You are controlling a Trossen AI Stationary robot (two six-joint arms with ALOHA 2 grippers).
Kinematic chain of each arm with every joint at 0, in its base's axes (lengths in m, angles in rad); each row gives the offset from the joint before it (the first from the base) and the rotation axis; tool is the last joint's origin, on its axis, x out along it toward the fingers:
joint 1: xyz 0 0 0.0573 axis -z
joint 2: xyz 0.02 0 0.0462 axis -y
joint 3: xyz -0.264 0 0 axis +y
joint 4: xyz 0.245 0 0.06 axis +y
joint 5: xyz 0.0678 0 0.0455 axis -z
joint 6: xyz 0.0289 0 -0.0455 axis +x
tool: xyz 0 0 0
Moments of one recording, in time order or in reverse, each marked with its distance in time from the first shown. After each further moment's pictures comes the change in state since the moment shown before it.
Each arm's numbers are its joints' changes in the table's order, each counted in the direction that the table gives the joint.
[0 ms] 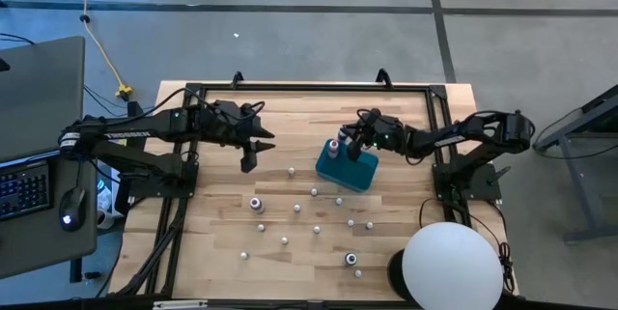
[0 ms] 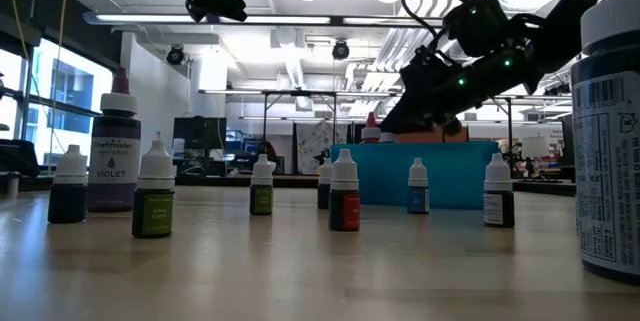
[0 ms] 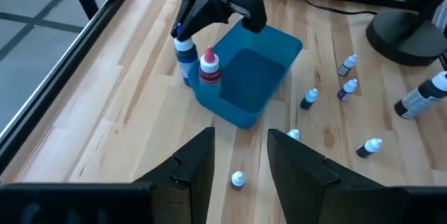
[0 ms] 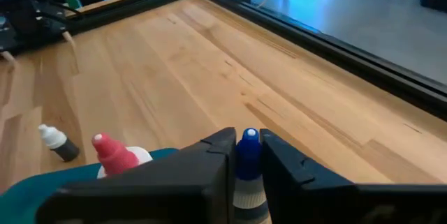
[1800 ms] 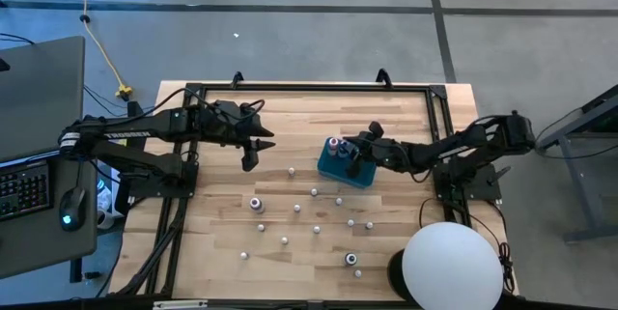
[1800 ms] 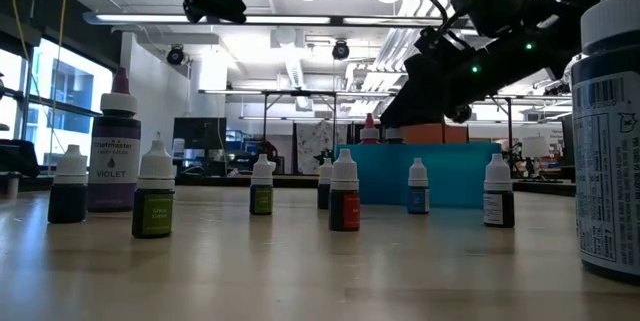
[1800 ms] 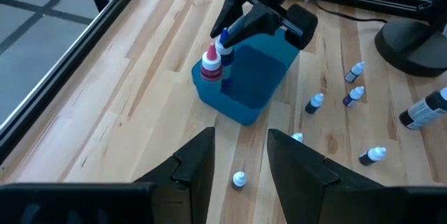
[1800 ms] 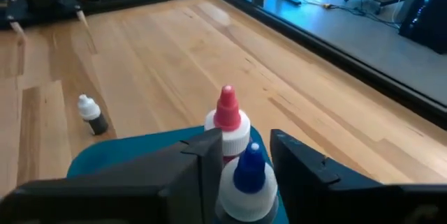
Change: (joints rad) left arm 0.000 0.000 0.000 0.004 -0.030 -0.053; right arm -0.249 0.023 0.000 0.034 0.298 -0.030
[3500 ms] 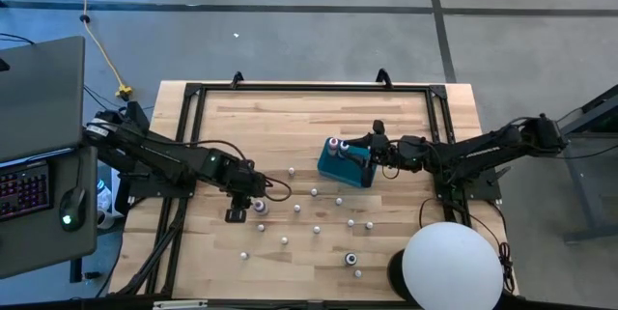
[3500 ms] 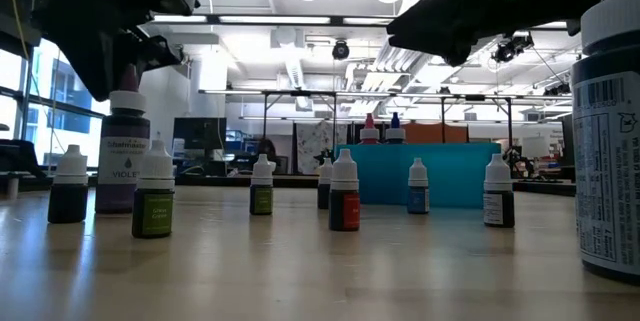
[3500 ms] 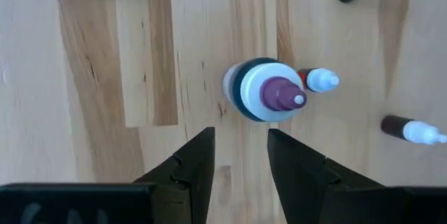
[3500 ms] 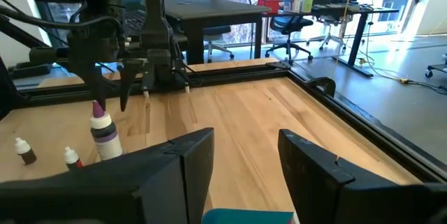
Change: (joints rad) left arm 0.406 -0.293 0.046 0.324 0.076 -0.127; right arm -0.095 0.301 0.000 0.024 -0.172 -0.136
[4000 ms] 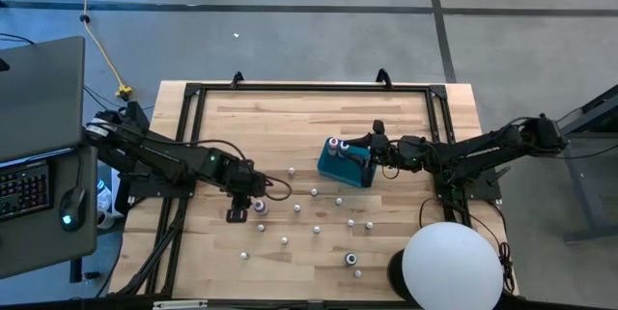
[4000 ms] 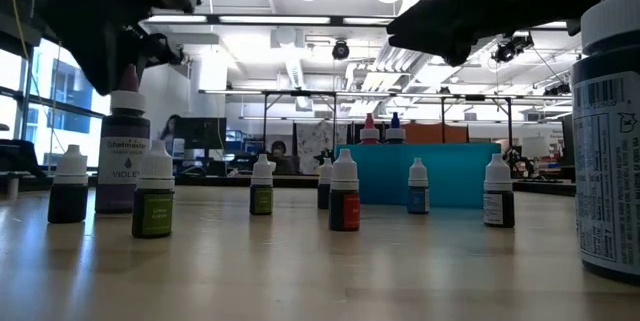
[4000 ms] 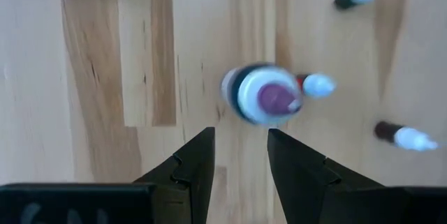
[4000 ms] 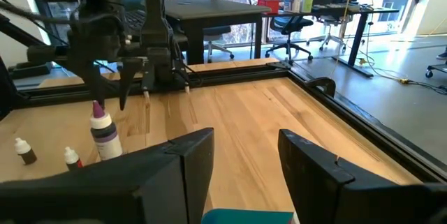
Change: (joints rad) left arm 0.000 0.000 -0.024 0.006 0.001 -0.029; right arm 0.000 0.000 0.000 0.000 0.000 0.000
